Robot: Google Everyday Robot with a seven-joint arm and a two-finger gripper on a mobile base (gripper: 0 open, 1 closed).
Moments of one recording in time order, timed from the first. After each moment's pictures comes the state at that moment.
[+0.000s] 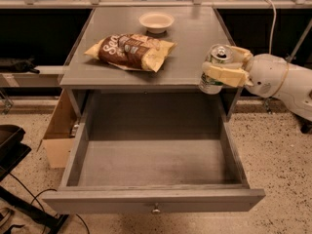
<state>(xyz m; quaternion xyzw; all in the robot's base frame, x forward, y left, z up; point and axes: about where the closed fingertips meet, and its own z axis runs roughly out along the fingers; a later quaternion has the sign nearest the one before) 0.576 -0.145 0.943 -0.39 0.54 0.36 0.65</state>
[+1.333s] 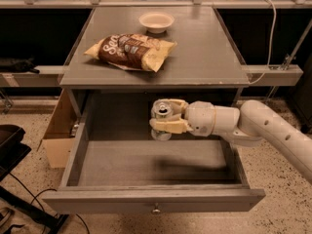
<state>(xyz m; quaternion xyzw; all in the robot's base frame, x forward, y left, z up) 0.544 -0.014 0.791 -0.45 0.54 0.46 0.54</state>
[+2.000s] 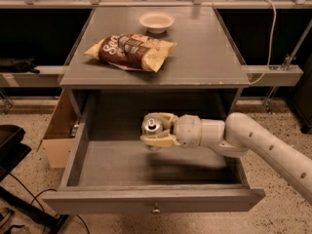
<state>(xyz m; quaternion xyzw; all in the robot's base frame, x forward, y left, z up) 0.533 0.021 0.739 -0.50 0.51 0.43 0.55</state>
